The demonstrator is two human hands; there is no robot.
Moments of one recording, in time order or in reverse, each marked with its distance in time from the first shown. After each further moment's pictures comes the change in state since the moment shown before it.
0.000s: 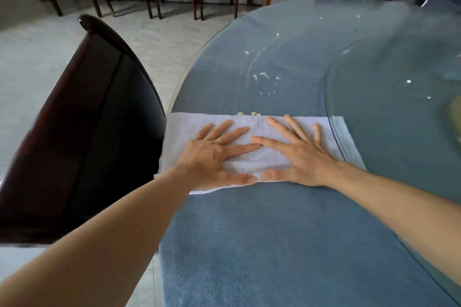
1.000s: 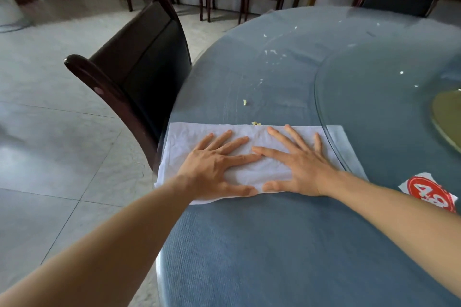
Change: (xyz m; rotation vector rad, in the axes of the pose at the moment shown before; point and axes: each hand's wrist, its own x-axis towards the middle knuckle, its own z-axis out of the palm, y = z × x) left_hand -0.161 0.186 0.054 -0.003 0.082 -0.205; right_hand -0.179 -0.007 0.050 -0.057 0.010 -0.249
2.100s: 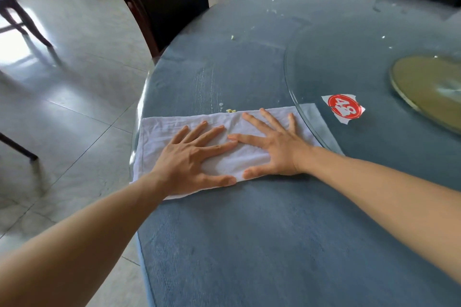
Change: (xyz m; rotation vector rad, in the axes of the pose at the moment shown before) left_hand -0.171 0.265 0.076 -0.004 0.180 -0.292; right_hand -0.223 0.016 0.042 -0.077 -0.076 -0.377
